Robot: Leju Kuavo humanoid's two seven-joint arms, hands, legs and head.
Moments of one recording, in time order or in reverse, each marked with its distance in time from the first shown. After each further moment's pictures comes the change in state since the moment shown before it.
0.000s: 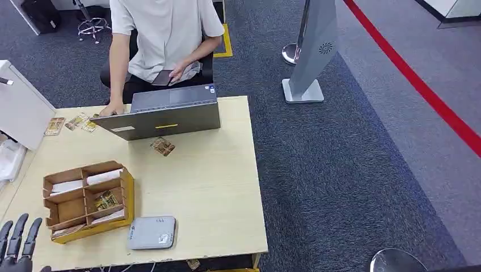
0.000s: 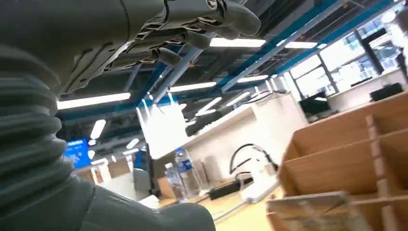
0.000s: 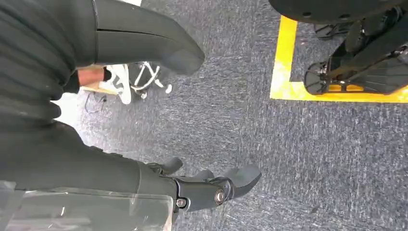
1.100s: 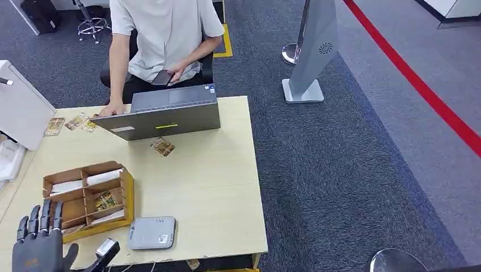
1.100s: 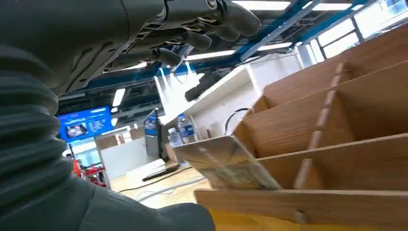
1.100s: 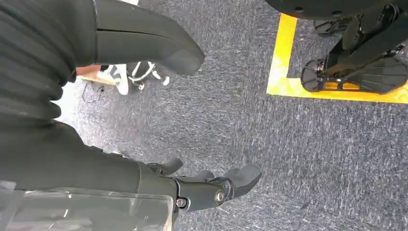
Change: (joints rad) left arm -0.274 -0.093 -0.123 0.304 -0.054 0.002 0.109; right arm -0.064 0.000 -0.060 0.066 0.104 0.019 -0.071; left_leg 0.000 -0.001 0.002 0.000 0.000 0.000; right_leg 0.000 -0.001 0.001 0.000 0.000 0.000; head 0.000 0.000
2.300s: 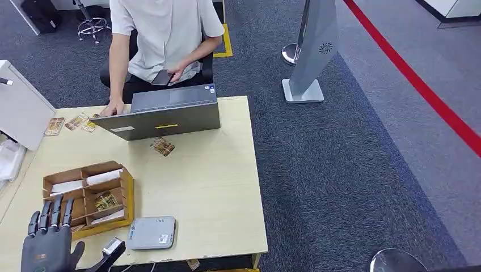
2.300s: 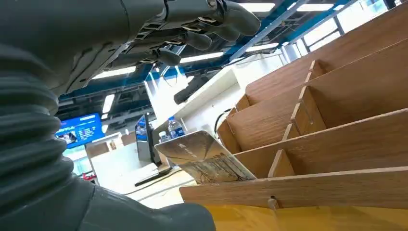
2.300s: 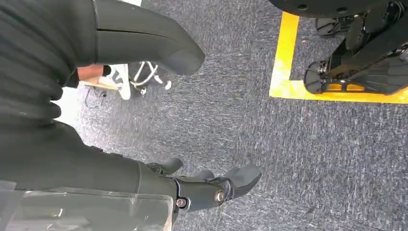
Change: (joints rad) left arm -0.017 0.046 -0.061 0.005 0.000 -0.042 0.032; right arm -0.012 0.000 -0.021 0.023 0.002 0.002 0.002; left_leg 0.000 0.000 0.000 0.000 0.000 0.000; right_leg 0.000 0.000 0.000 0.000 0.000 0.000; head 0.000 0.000
